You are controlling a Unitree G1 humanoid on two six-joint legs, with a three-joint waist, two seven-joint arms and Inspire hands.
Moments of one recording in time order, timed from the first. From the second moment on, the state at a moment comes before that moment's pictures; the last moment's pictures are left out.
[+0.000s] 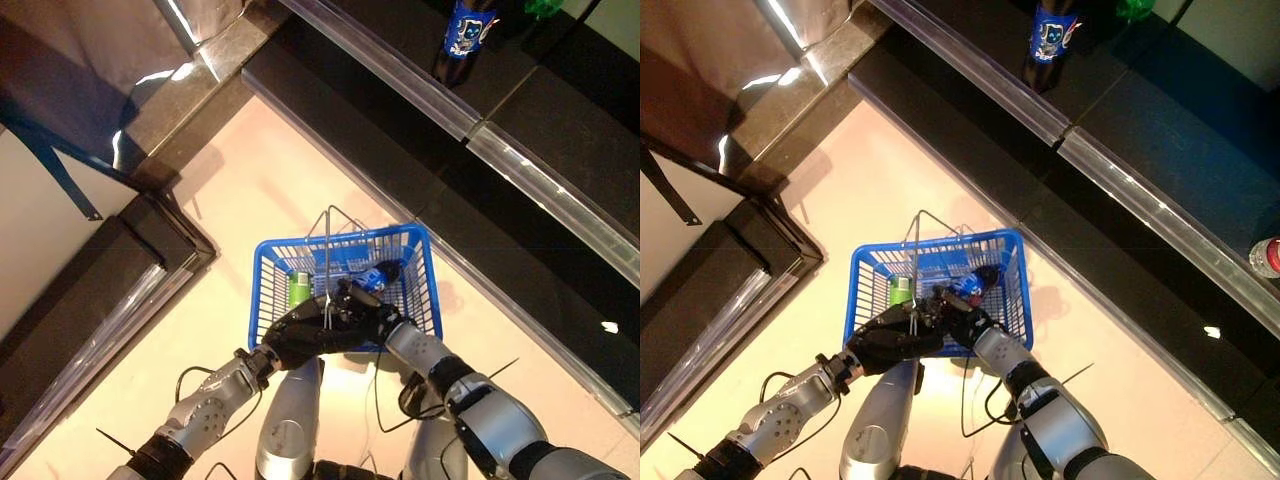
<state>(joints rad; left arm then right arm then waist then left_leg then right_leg) -0.11 0.54 -0.51 0.12 -1.16 0.07 -0.41 -0.66 -0.12 0.45 1.07 1.32 0.15 -0.12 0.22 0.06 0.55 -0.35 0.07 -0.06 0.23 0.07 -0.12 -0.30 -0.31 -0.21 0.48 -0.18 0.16</state>
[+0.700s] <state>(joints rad) -0.04 0.54 -0.45 0.12 -1.01 0.08 -0.36 -0.35 -0.23 0.51 0.64 1.16 0.11 0.00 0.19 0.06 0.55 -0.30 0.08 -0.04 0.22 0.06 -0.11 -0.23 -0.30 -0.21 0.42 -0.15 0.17</state>
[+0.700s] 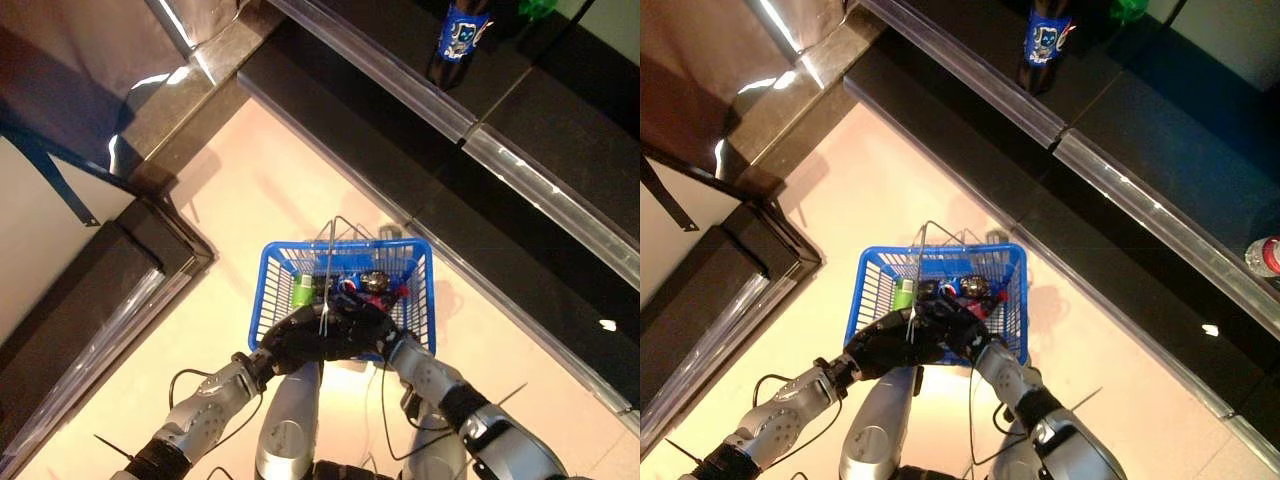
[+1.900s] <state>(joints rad) 0.11 0.27 -0.08 1.06 -0.71 -0.04 -0.10 0.08 -0.22 0.28 0.87 0.74 0.14 0.31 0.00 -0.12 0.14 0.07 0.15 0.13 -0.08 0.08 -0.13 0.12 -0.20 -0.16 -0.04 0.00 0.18</state>
